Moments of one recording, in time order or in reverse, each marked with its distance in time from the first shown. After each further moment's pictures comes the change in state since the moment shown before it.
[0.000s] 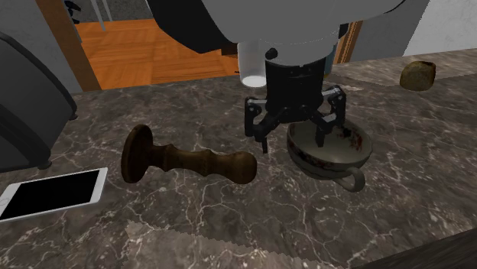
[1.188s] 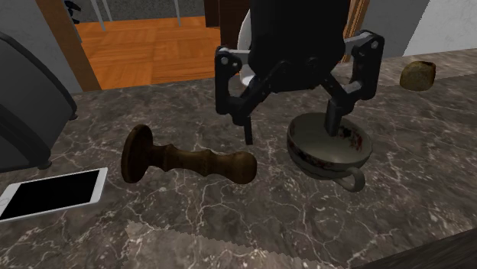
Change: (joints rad) arm 0.031 -0.355 0.041 -0.086 0.042 -0.321 -0.003
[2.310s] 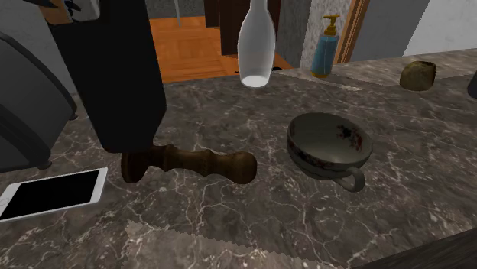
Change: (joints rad) arm 0.035 -0.422 0.051 0.039 0.101 -0.544 -0.005
